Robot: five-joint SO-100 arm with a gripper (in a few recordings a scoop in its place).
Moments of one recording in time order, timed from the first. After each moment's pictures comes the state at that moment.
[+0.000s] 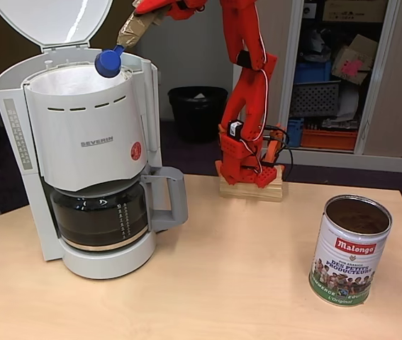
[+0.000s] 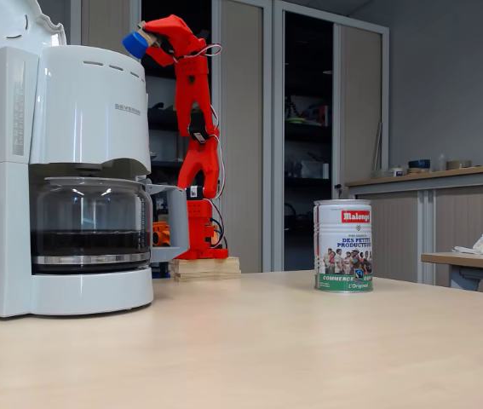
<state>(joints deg) 38.7 112.9 38.4 90.4 120.8</state>
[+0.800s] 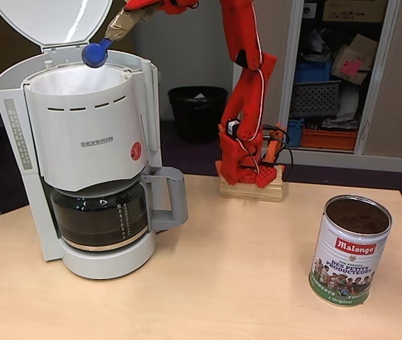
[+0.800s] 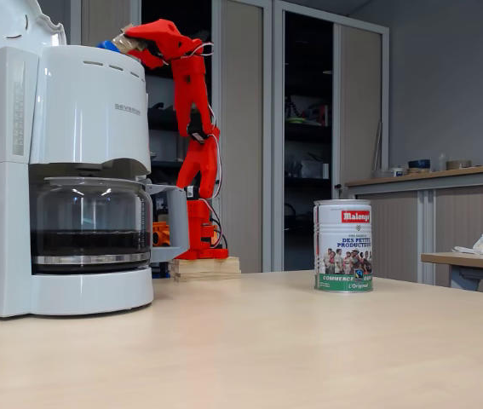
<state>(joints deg) 48.0 113.0 36.5 89.6 109.0</state>
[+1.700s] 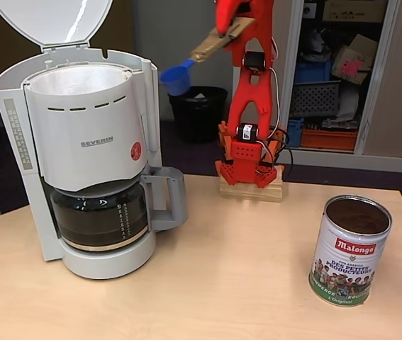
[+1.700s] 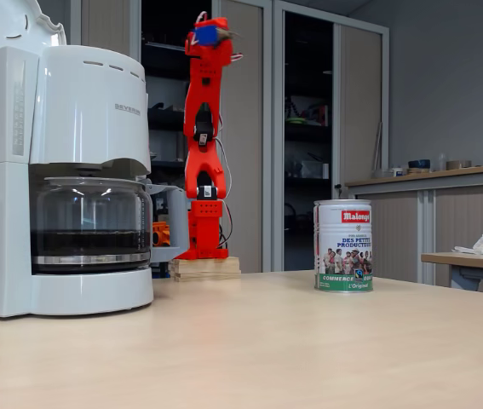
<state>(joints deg) 1.7 117.5 50.1 84.9 7.2</state>
